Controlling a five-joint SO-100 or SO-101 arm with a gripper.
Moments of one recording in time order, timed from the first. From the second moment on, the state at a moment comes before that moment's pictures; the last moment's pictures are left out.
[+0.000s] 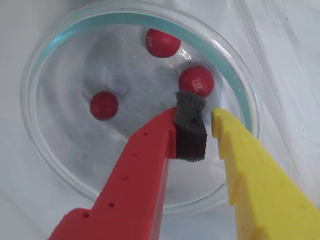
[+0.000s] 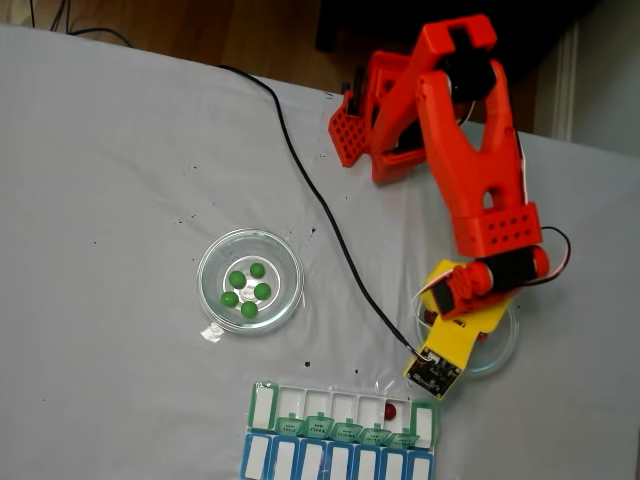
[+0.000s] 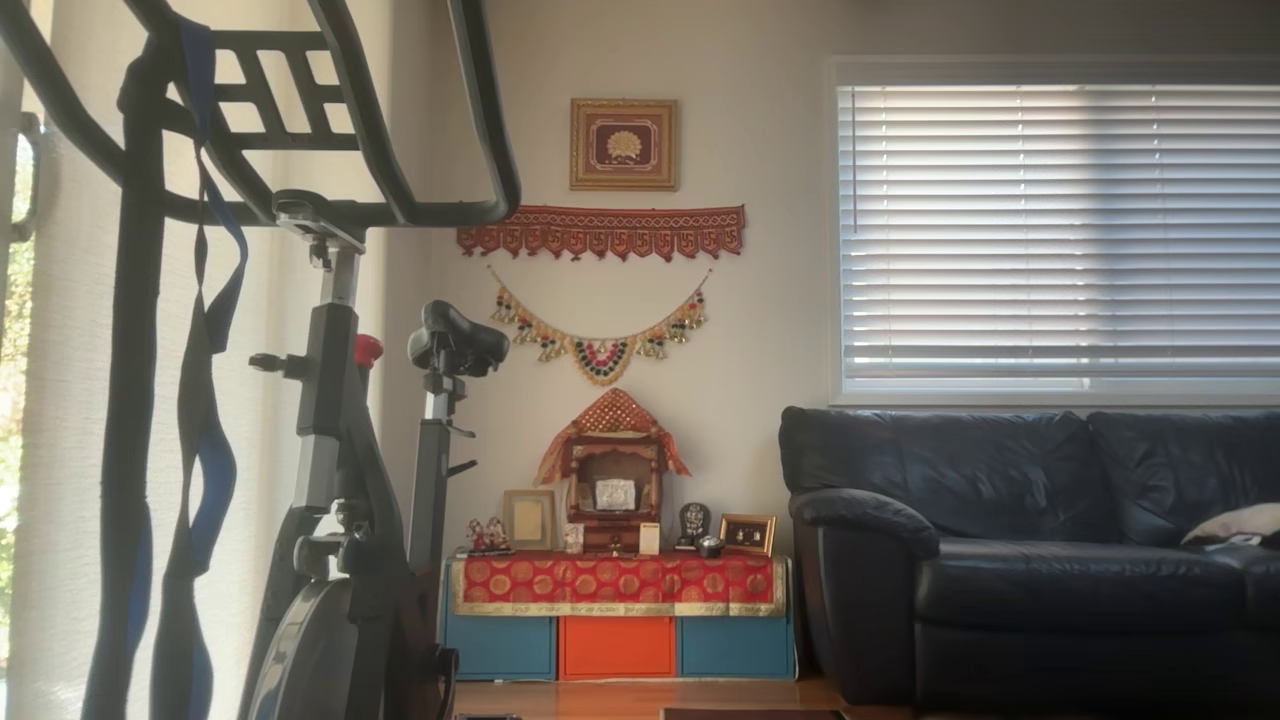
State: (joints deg) arm -27.7 115.7 114.2 65.1 -36.8
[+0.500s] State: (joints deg) arm -27.9 107.1 109.6 64.4 -35.2
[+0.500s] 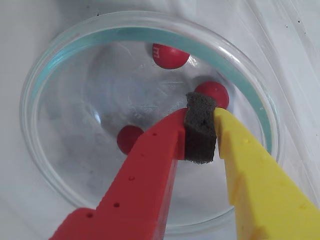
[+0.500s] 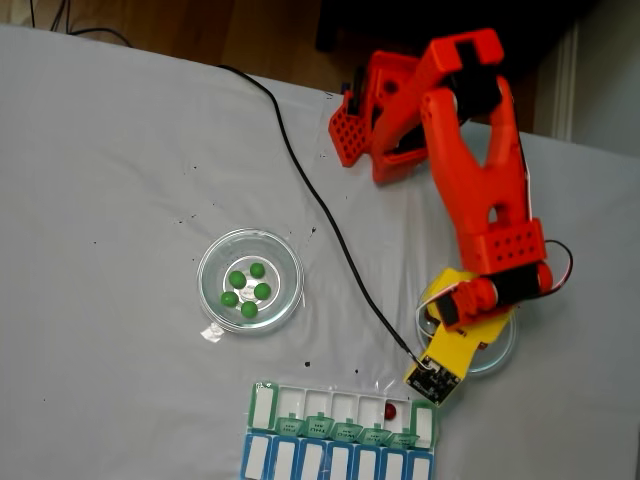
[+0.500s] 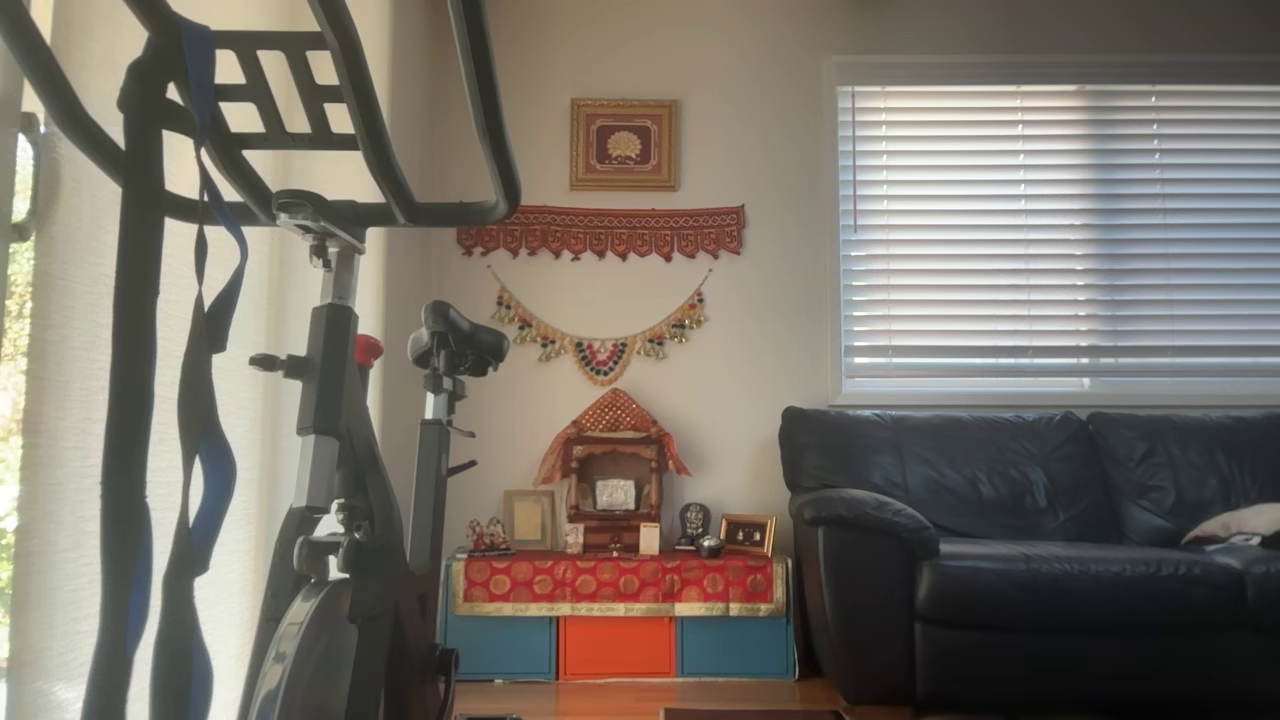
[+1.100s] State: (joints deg) arm -27.9 99.3 99.3 71.5 -35.2
